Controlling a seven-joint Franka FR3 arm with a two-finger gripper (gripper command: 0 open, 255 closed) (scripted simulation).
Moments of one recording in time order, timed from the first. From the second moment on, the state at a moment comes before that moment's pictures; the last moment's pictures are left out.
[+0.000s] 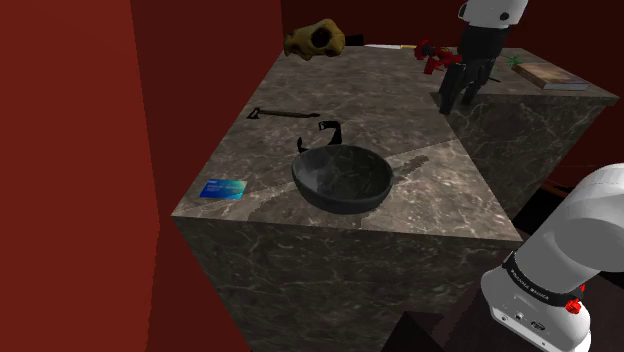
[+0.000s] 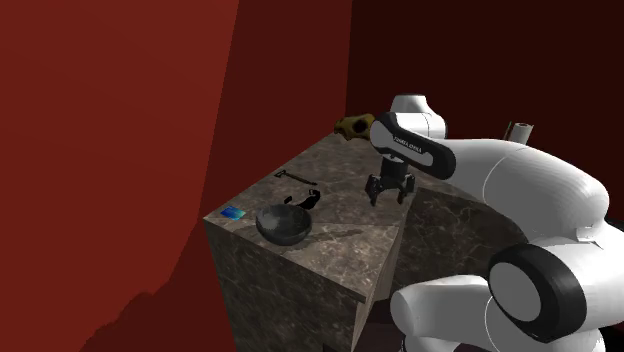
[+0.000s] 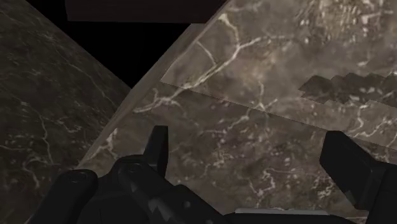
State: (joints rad) arm 0.00 -0.77 -0.02 -2.40 0.05 1.60 0.00
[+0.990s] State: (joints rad) arm 0.05 -0.36 0.19 -2.15 0.06 1.81 0.23
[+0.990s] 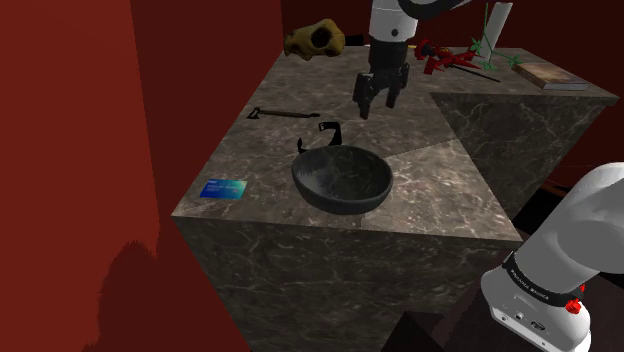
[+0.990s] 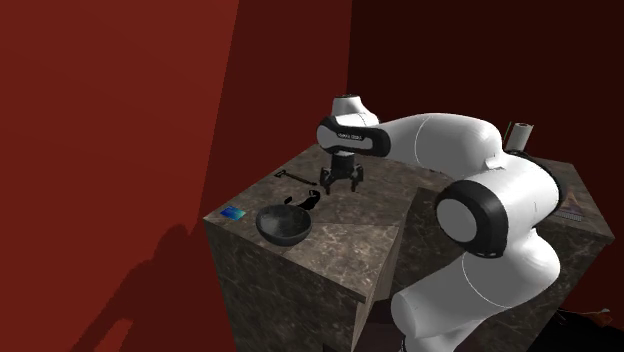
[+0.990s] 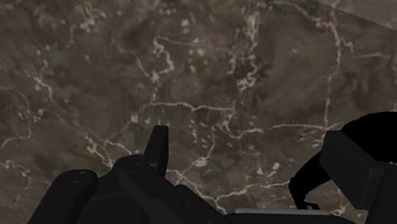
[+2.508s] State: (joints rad) arm 0.07 -0.06 0.28 -1.98 -0.04 1.95 0.38
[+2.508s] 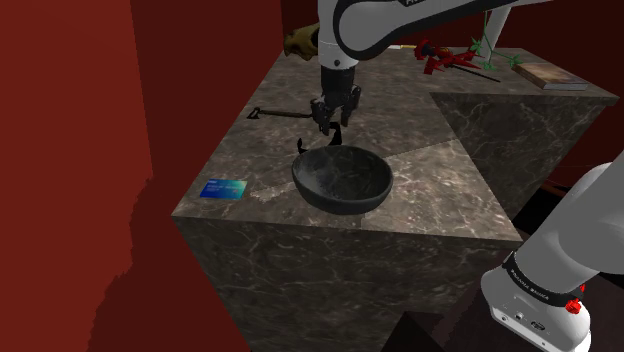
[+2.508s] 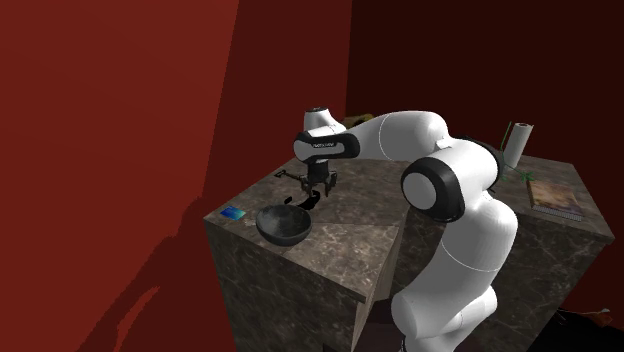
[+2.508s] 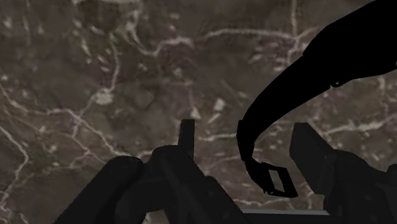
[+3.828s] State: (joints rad) arm 0.07 -0.07 0.28 -1.86 -0.03 1.81 0.37
